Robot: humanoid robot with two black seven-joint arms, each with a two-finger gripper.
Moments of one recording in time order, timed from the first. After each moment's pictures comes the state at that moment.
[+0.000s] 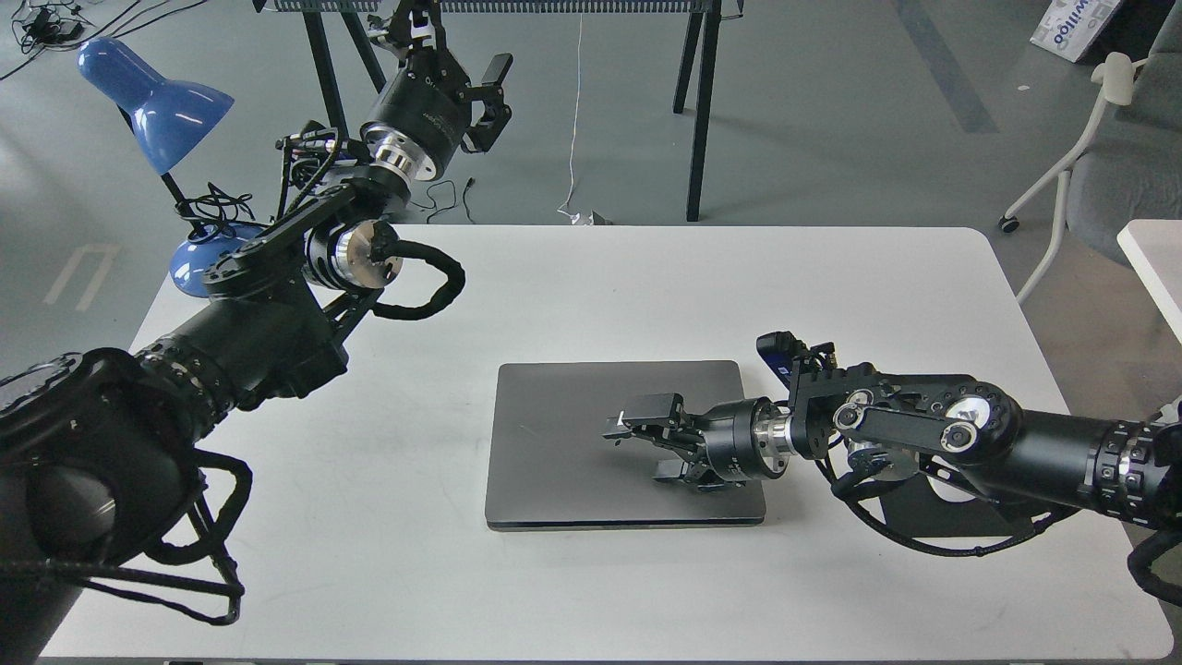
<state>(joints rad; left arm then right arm) -1.08 0.04 -0.56 -0.46 0.06 -0.27 -0.49 1.01 -0.27 -0.23 0.98 -0.46 0.38 0.17</state>
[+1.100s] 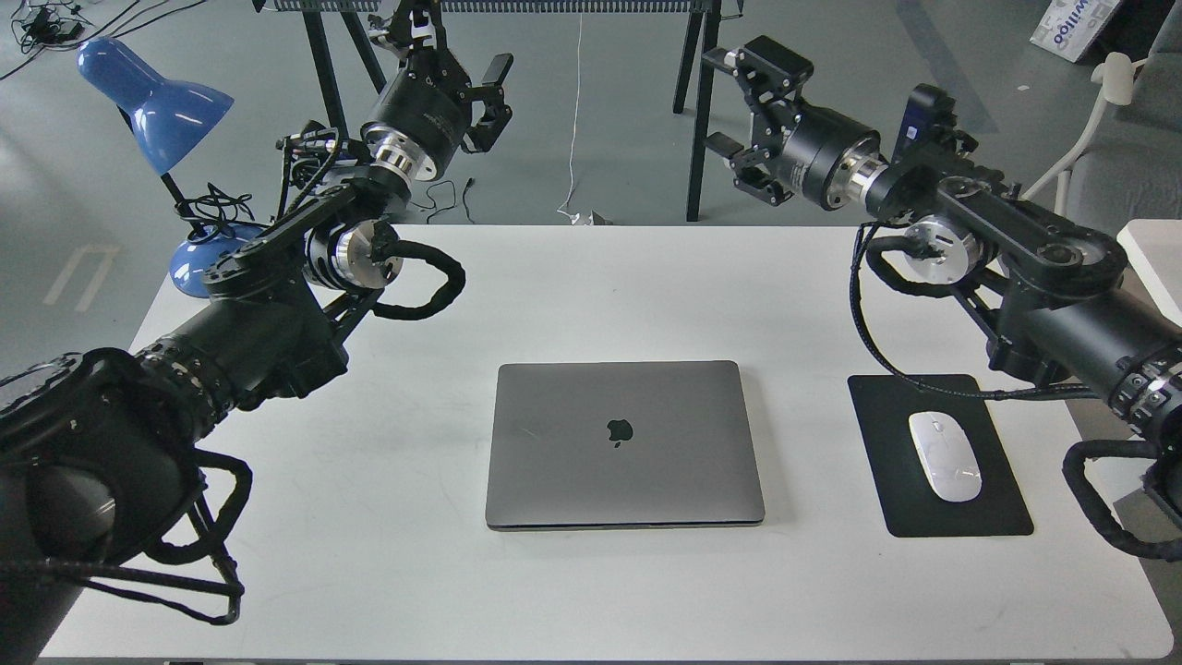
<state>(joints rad) -1.08 0.04 -0.56 -0.46 0.06 -0.27 -0.49 1.07 -0.25 0.60 0.60 -0.47 0.34 0.17</state>
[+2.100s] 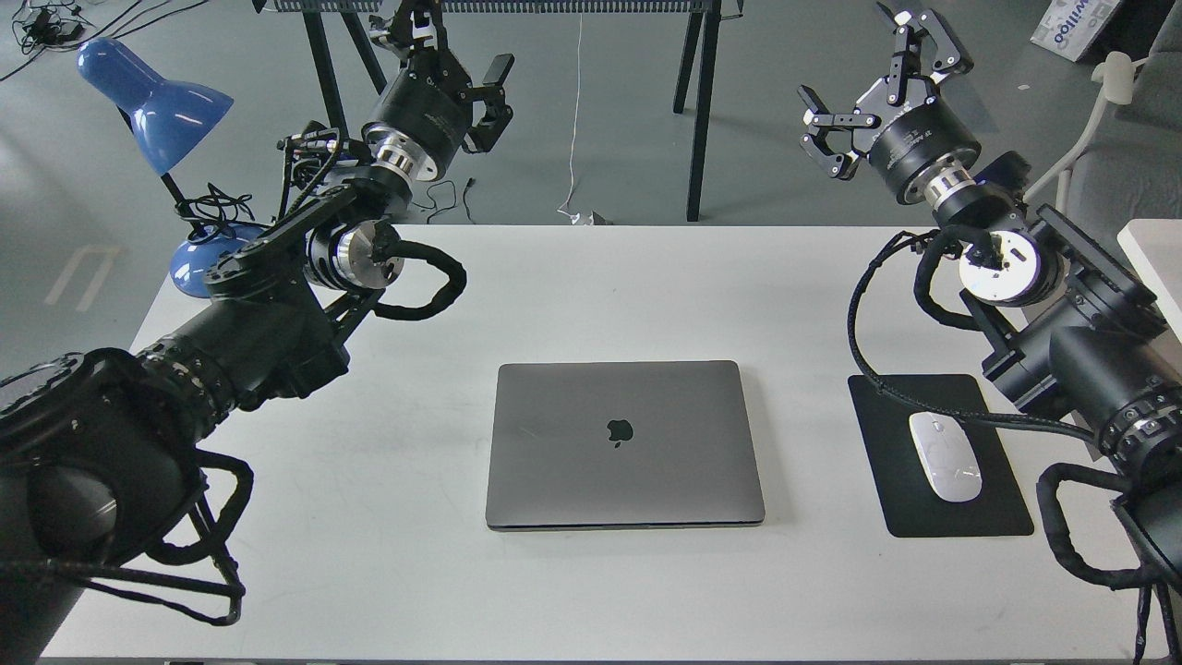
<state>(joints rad) -1.08 0.03 -0.56 -0.46 0.06 -0.27 -0.49 0.93 -0.20 0.90 0.50 -0.12 0.48 0.18</state>
